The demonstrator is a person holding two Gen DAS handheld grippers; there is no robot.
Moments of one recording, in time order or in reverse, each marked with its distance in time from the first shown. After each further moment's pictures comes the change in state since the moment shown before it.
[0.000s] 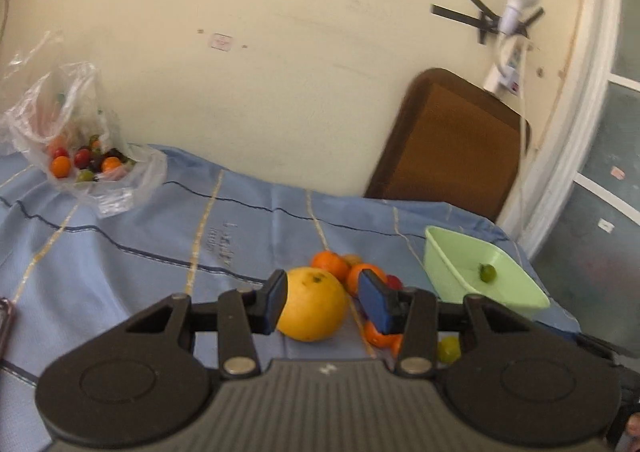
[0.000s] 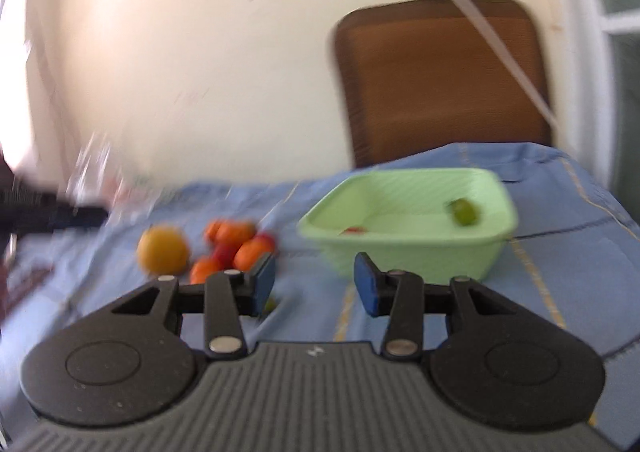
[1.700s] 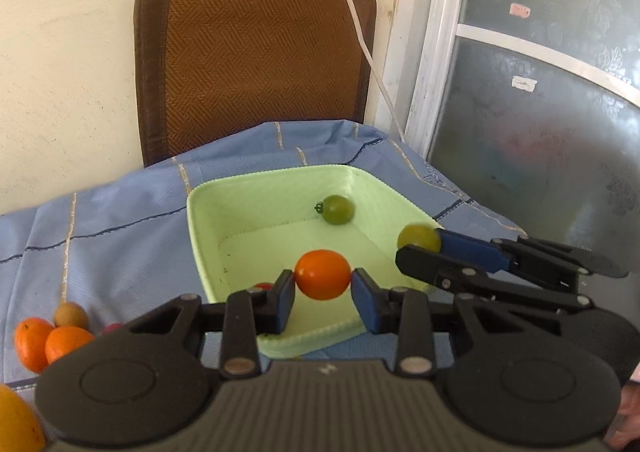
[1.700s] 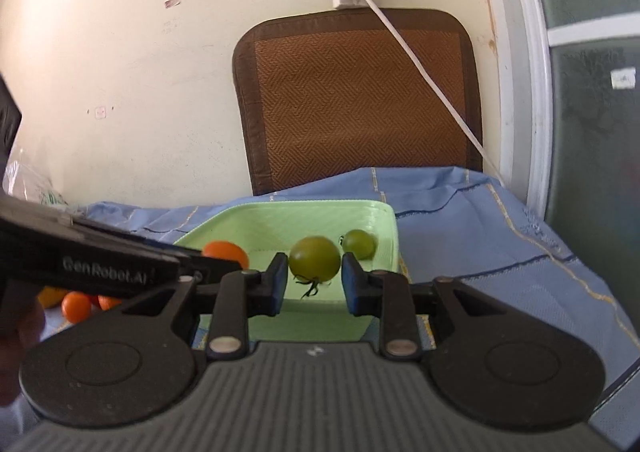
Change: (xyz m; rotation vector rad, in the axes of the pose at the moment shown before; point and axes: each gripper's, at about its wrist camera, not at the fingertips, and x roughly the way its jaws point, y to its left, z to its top) left arm 0.164 -0.175 -0.009 0.360 0.218 -0.240; right arm 0.021 -0.083 0.014 0.075 -0.093 -0.215
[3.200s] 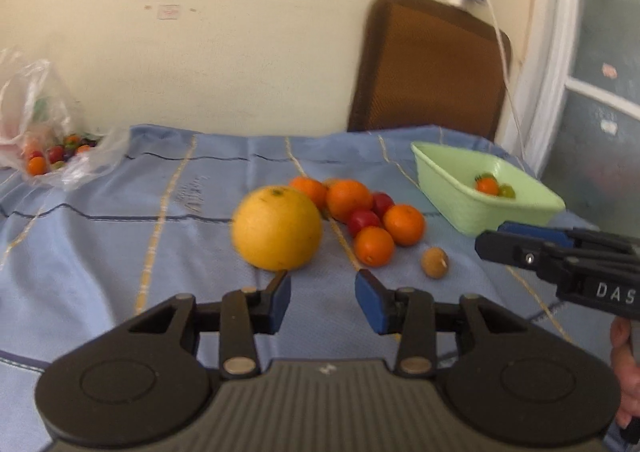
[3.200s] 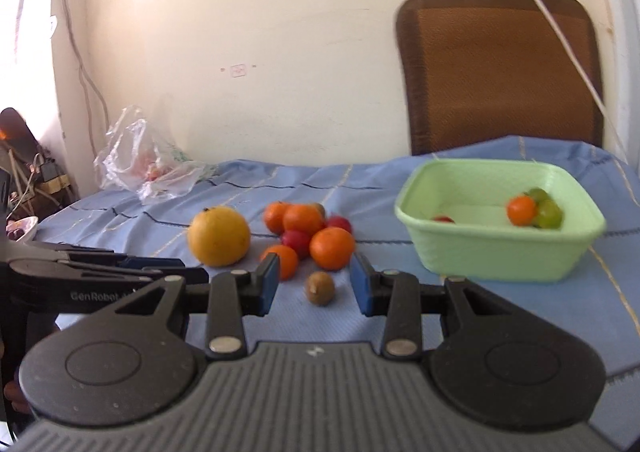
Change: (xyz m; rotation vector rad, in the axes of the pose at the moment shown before) left arm -0.163 0.097 -0.113 -0.244 -0.097 0.301; right arm -0.023 0.125 -0.012 -0.073 0.112 0.290
